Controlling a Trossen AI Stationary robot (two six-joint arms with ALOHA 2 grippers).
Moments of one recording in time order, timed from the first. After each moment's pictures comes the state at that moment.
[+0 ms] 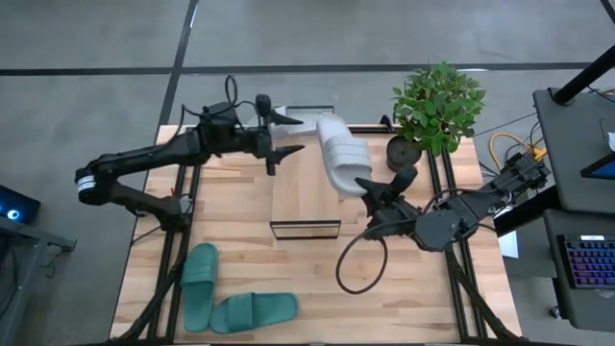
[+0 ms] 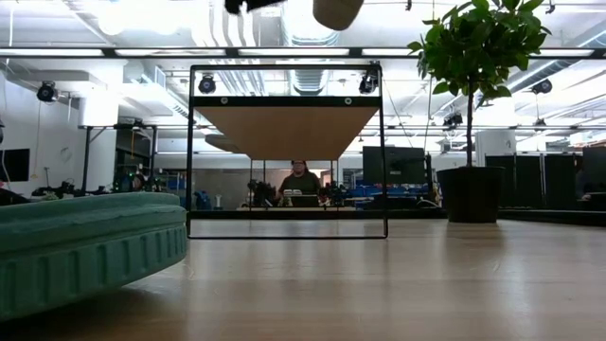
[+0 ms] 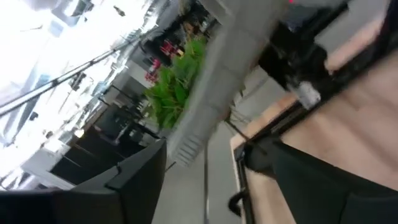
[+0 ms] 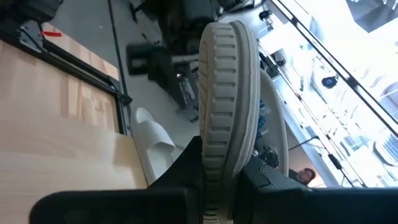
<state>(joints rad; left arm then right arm) 0.34 1.21 1.16 0.05 0.17 0.85 0.55 1.37 1.39 -0.23 1.24 -0.76</state>
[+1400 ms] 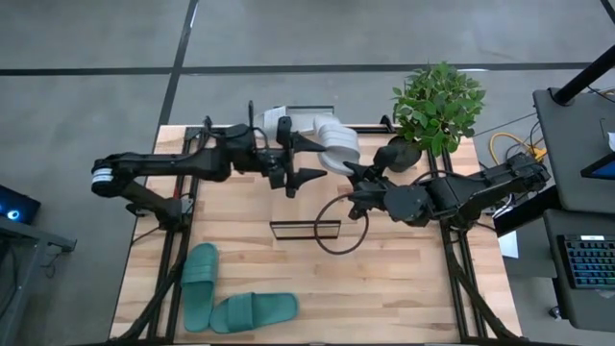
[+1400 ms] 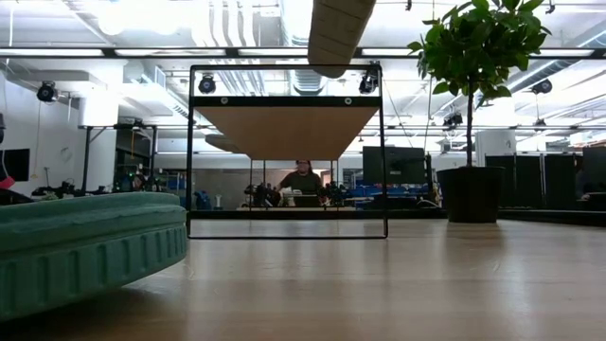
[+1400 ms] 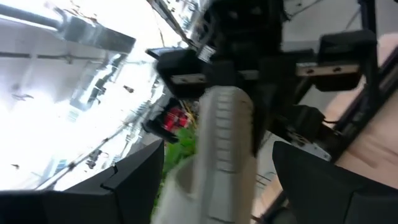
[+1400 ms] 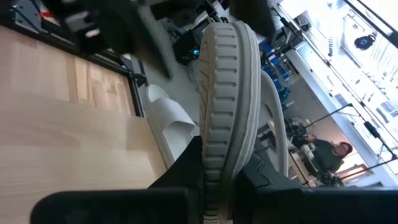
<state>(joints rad) 0.14 1.38 1.19 0.35 0.20 1.03 0.33 1.38 1.37 -0.36 1.04 -0.53</state>
